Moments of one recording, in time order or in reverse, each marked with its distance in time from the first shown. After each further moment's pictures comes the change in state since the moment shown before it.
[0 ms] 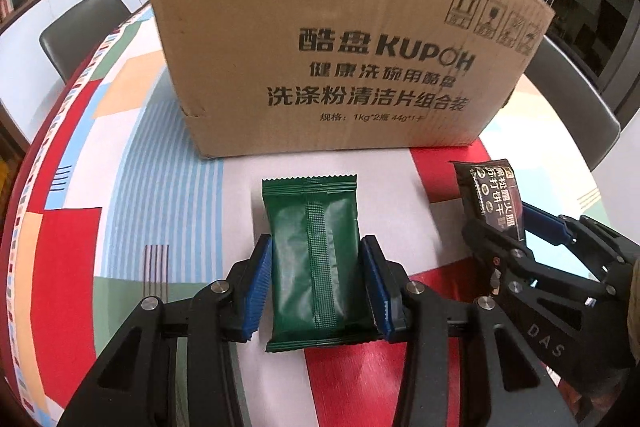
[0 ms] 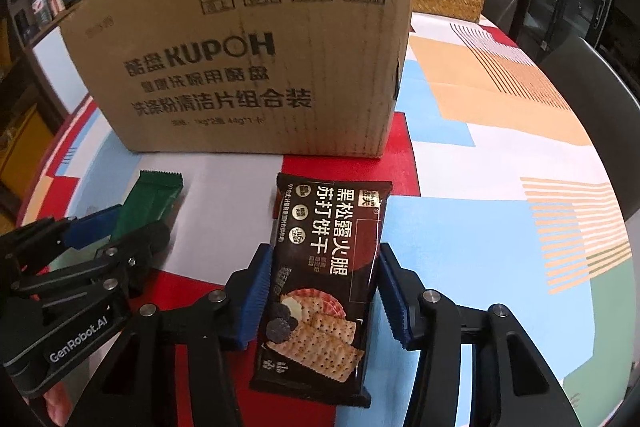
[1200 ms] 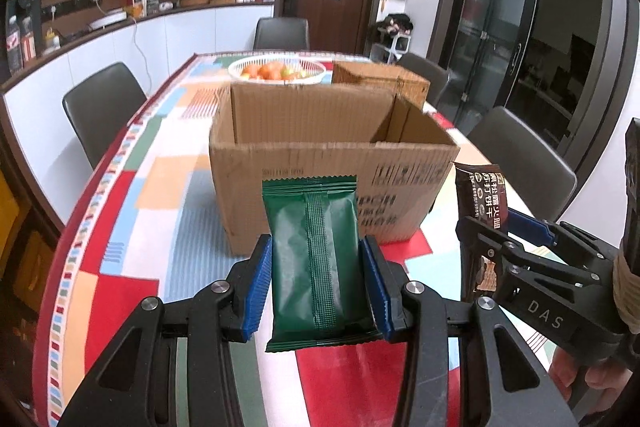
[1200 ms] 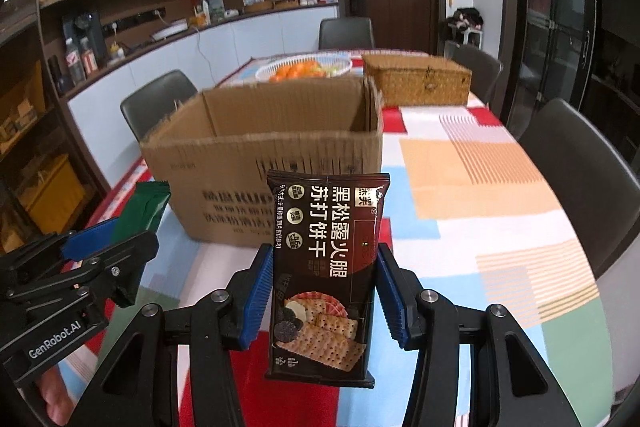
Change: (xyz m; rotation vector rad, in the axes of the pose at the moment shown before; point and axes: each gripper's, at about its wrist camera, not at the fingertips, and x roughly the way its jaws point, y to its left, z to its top) left arm -0.130 0.002 0.023 0.018 -0.301 -0.034; right arm -0.096 -0.009 0.027 0.012 -0.276 0.056
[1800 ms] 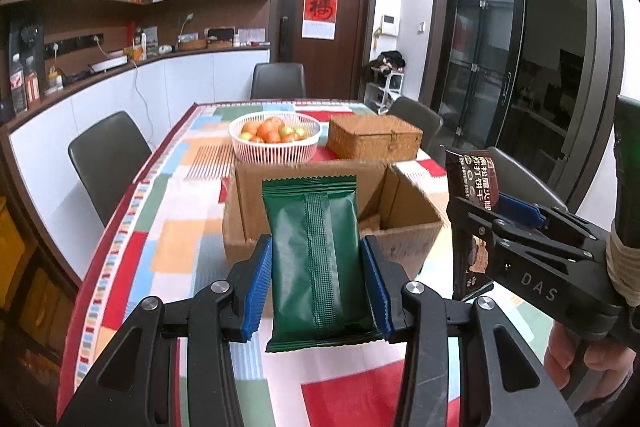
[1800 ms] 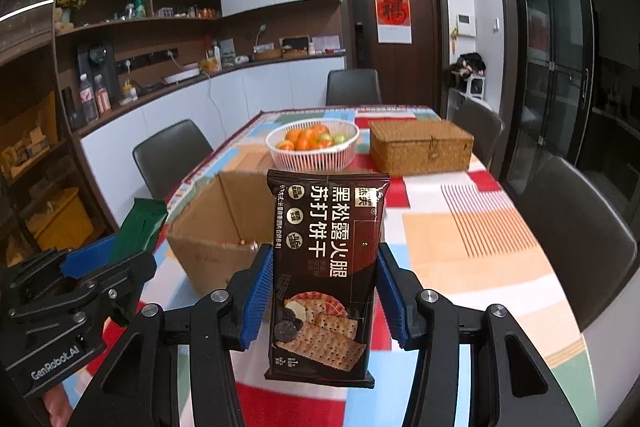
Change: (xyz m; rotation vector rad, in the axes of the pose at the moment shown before) left arm -0.031 -0.002 0.051 0.037 -0.149 0.004; right arm -0.027 0.002 0.058 -0.021 -0.175 0.019
